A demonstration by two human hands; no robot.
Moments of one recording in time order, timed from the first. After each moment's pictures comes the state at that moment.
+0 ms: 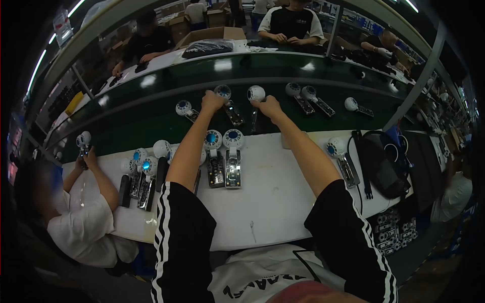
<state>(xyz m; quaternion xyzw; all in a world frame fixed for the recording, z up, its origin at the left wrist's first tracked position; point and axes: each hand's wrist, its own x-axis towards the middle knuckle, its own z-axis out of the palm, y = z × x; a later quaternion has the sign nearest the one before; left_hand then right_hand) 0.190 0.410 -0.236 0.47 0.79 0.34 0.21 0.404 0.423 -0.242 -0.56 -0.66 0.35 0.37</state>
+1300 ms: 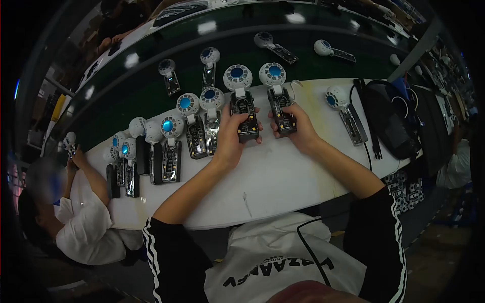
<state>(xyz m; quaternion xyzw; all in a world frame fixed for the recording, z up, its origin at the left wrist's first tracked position) 0.346 0.195 -0.244 0.33 0.38 0.57 0.65 0.520 0.250 -0.269 -0.33 -0.33 0.79 0.40</state>
